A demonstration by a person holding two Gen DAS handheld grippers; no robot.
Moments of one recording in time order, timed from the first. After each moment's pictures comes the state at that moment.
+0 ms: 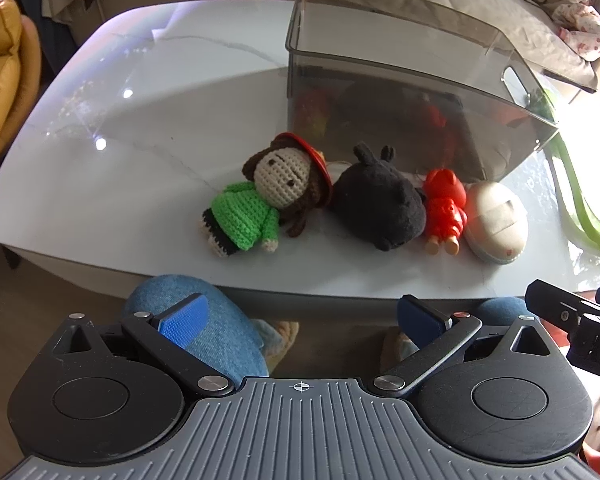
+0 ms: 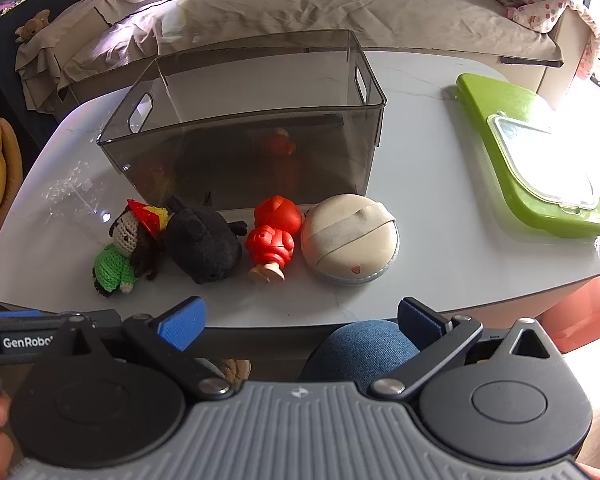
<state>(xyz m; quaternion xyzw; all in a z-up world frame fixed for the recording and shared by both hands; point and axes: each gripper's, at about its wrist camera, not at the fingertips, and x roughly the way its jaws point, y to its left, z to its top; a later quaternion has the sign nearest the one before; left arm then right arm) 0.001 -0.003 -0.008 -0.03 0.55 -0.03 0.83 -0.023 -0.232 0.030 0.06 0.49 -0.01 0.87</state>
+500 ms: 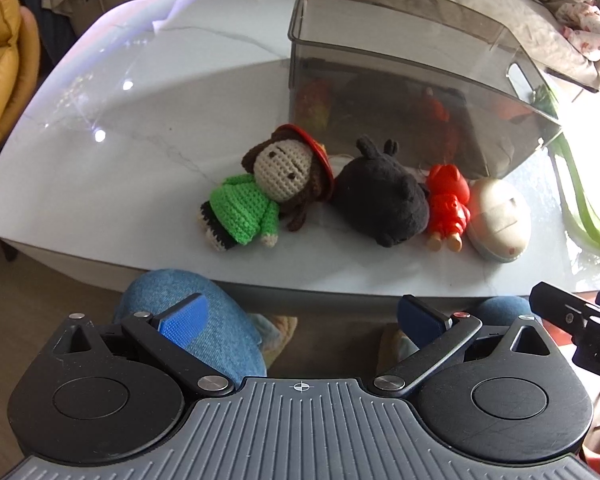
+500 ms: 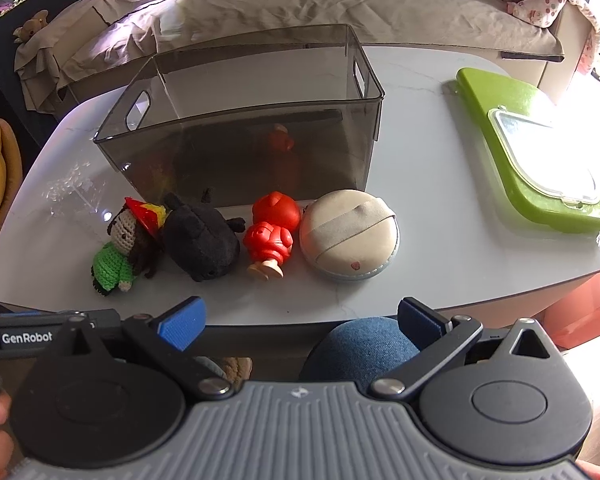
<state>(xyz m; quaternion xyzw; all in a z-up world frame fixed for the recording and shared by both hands) 0.006 -0.004 -0.013 -0.03 0.56 -0.03 0.83 -0.023 -0.236 0.026 0.07 0.49 -0.01 0.87</state>
